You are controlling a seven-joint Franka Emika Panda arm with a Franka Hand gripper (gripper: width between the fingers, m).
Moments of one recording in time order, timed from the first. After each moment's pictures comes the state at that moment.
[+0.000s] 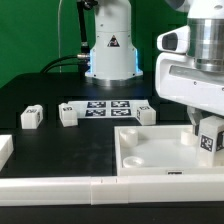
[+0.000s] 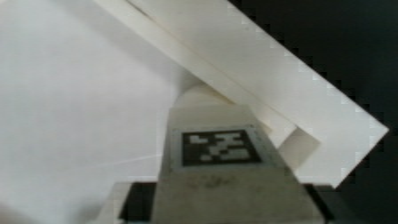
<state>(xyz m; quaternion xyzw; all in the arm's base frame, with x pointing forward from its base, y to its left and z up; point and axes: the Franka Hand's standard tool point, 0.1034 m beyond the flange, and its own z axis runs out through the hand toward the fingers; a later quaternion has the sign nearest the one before) 0.617 0.121 0.064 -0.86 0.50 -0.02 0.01</state>
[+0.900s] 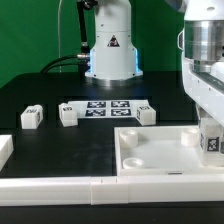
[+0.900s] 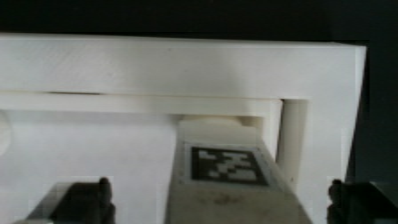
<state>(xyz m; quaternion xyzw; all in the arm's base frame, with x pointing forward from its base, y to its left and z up) 0.616 0.126 0.063 -0.76 0.65 0.00 0.03</state>
